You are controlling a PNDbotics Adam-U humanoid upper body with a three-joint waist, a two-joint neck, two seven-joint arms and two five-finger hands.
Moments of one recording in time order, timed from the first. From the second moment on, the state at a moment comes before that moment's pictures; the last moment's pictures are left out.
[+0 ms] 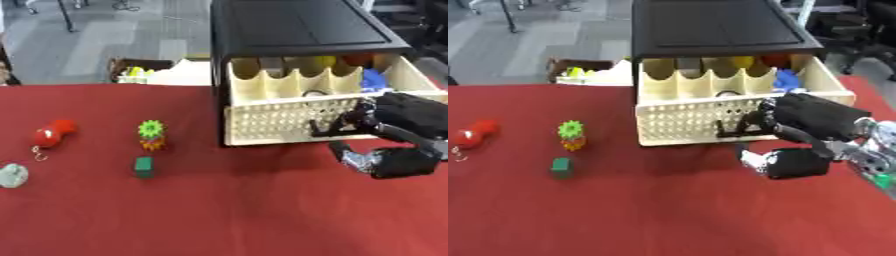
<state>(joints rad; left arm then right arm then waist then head) -0.32 0.23 0.04 -1.99 -0.07 -0.24 0.36 -0.30 -1.12 0.12 -1.97 0.51 -0.10 0.29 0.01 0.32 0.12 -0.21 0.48</state>
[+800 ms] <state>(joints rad) -0.32 0.23 0.04 -1.99 -0.07 -0.24 0.36 -0.28 -1.12 0.10 -1.98 0.47 -0.09 0.32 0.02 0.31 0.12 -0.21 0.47</state>
